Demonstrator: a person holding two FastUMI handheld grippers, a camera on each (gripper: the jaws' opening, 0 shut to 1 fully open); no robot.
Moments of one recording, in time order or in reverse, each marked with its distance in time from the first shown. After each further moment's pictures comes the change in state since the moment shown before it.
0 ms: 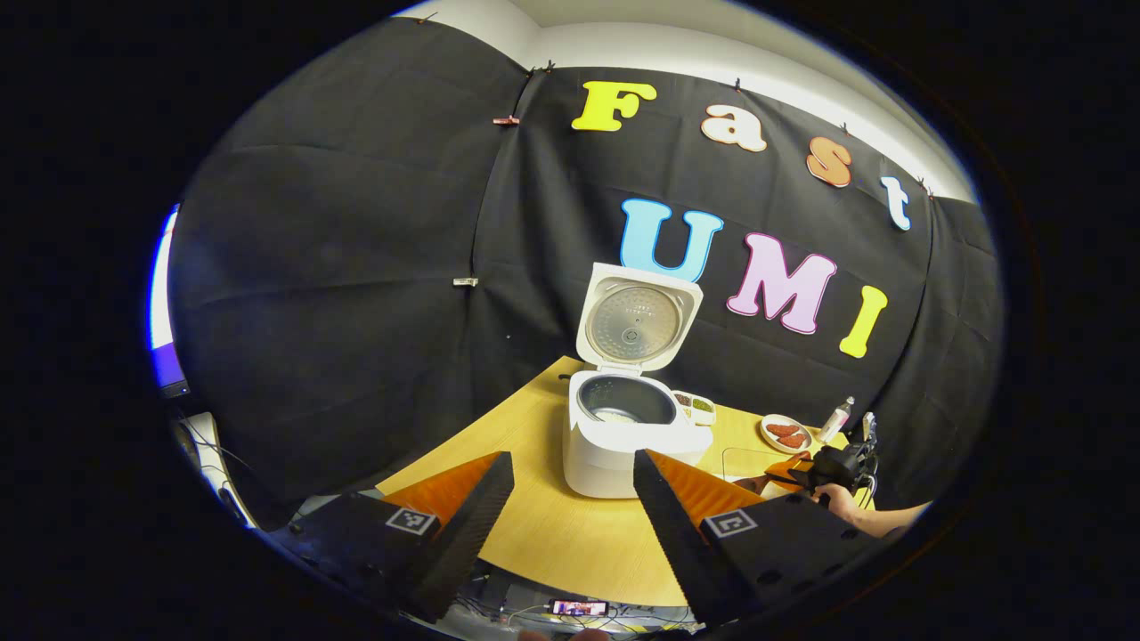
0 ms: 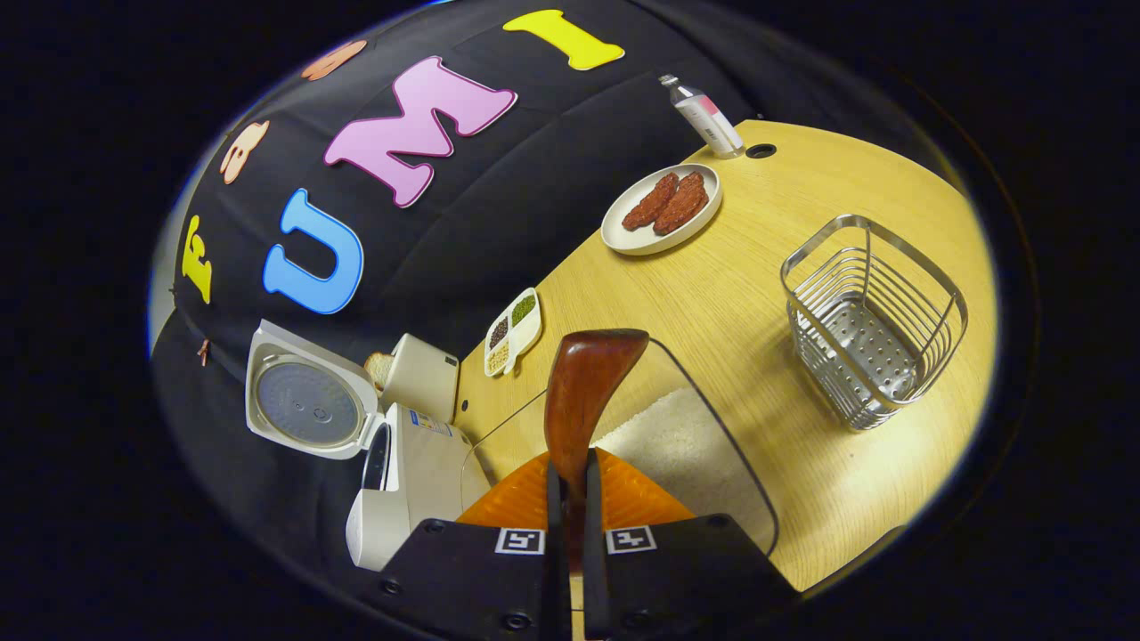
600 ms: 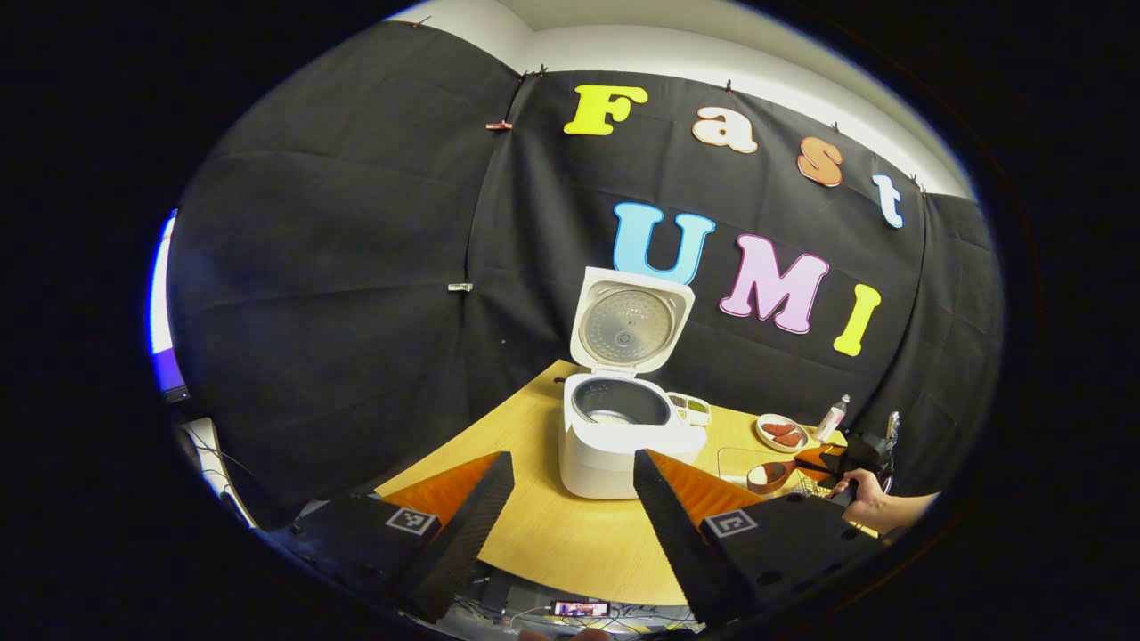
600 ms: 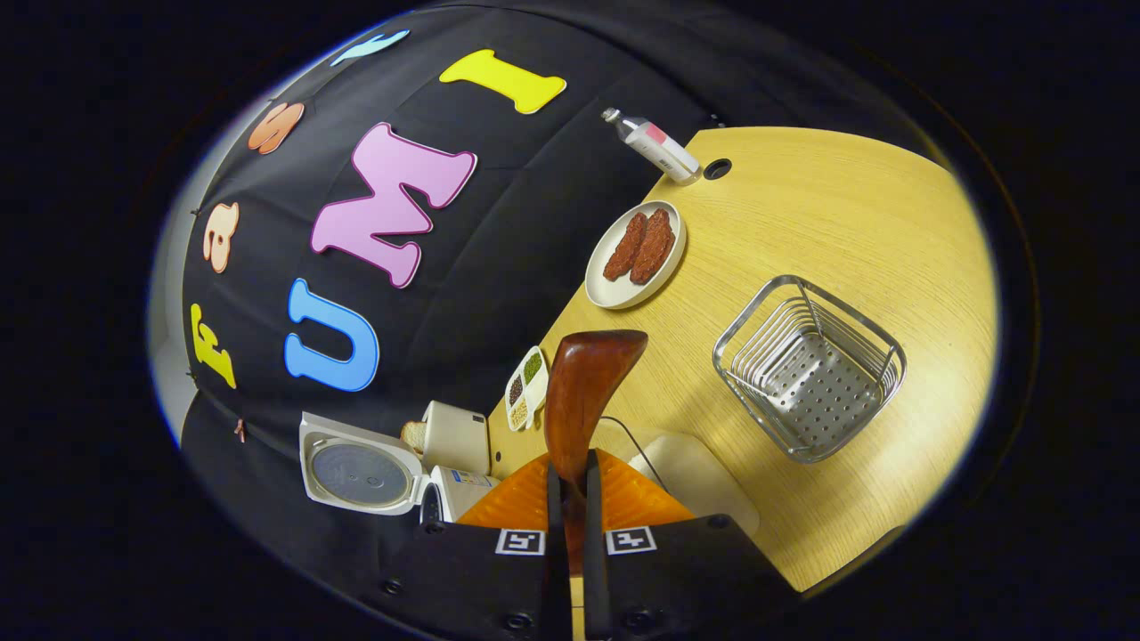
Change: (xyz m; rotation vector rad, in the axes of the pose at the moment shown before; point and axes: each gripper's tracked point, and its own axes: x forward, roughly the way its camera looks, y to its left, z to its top) left arm -0.004 -0.008 0.003 0.008 -0.016 -0.022; right arm -0.036 -0.009 0.064 0.191 -0.089 0.056
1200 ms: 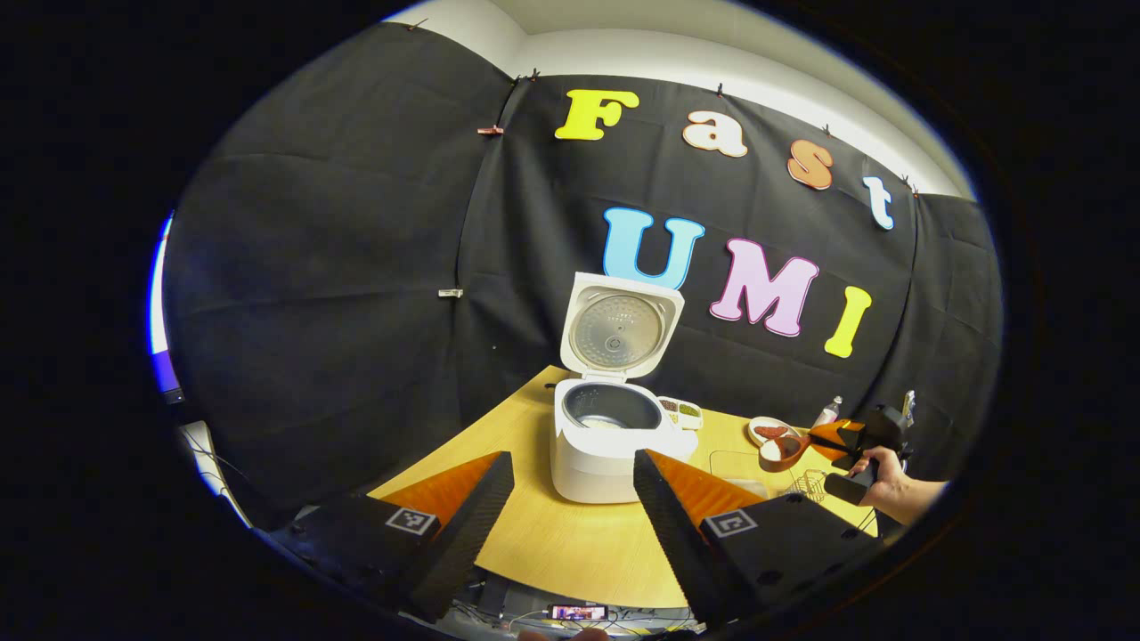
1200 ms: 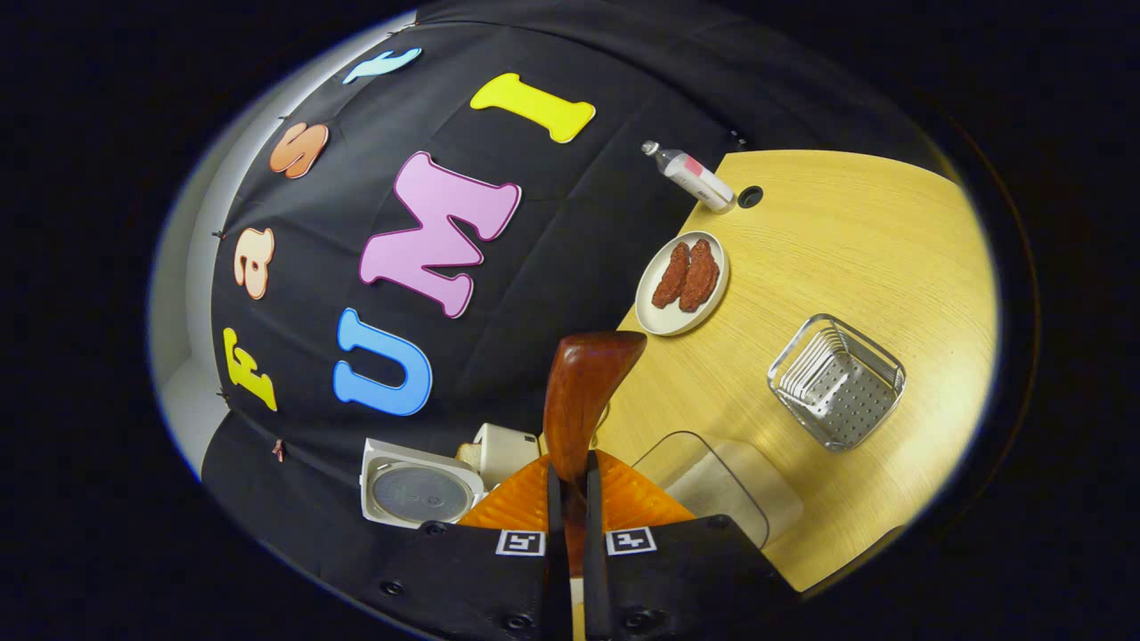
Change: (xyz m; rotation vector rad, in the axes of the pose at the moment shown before) left arm 0.001 -0.004 0.000 0.011 -0.021 -0.029; right arm -0.035 0.075 0.028 0.041 -0.061 0.118
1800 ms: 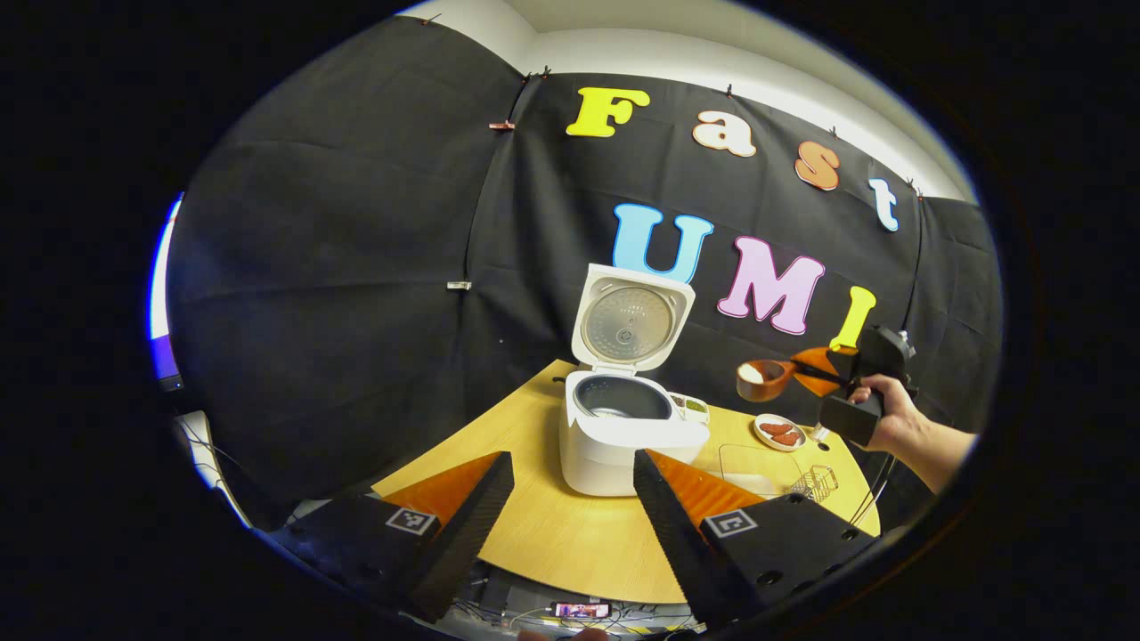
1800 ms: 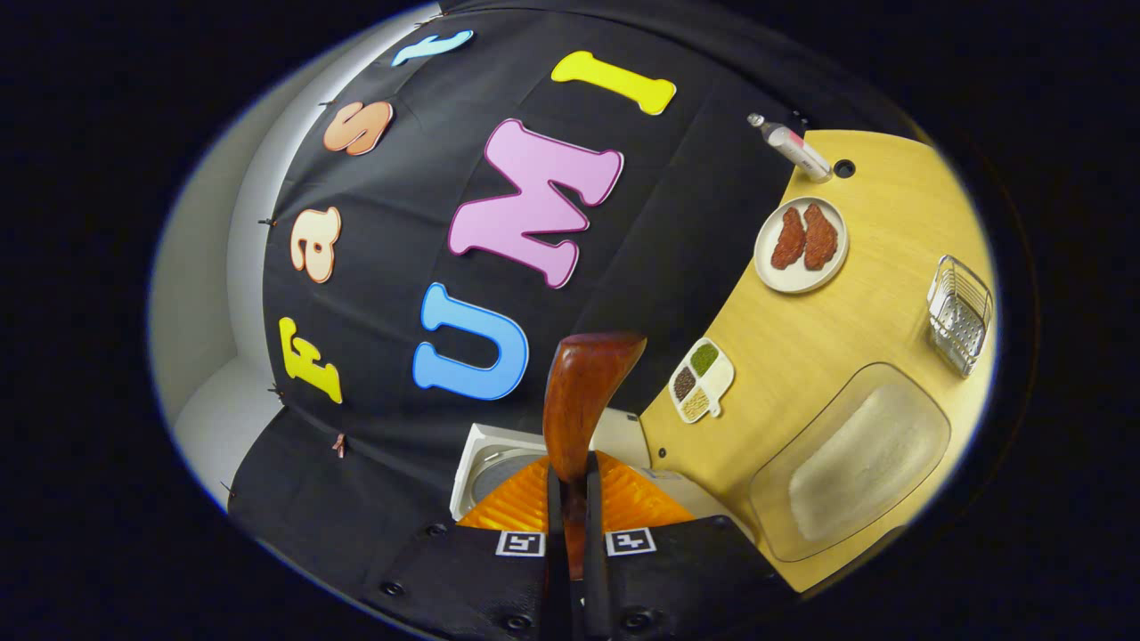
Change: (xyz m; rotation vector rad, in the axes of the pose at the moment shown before) left arm -0.003 0.024 -0.024 -0.030 0.016 0.014; right arm 0.019 0.168 -0.067 0.038 0.061 0.199
